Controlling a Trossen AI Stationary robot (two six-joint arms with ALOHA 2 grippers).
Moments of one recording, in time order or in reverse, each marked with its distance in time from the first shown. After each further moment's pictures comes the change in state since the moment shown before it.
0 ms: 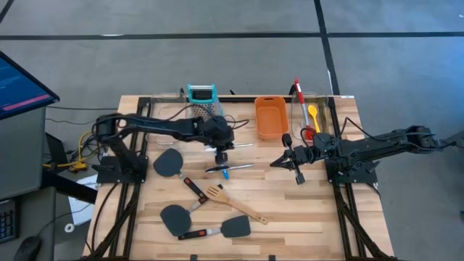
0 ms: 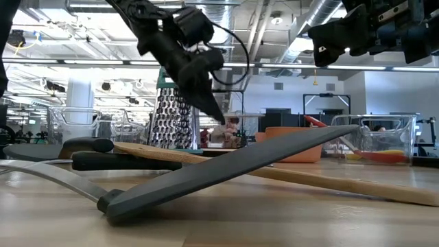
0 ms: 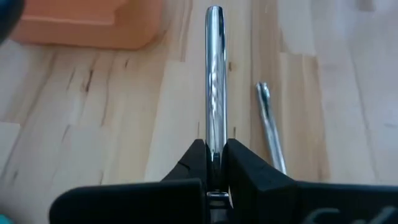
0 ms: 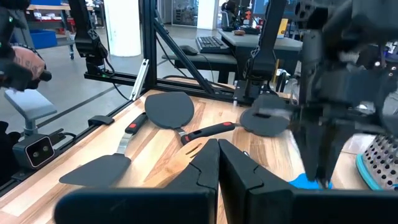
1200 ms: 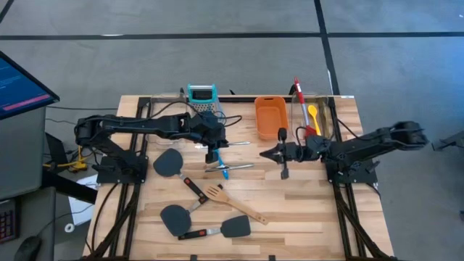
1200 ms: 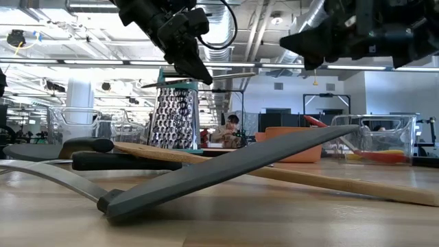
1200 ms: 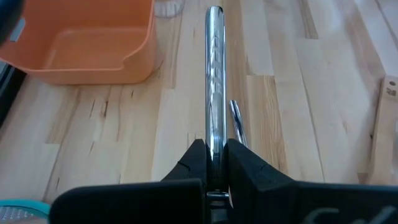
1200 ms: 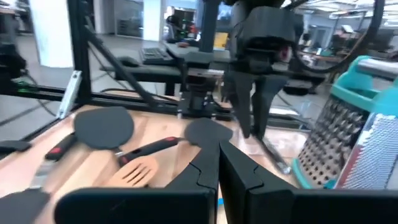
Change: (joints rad) left arm -0.027 -0.206 0.002 -0.135 0.002 0.053; right arm 0.017 0.243 0.029 0.297 0.255 -0.020
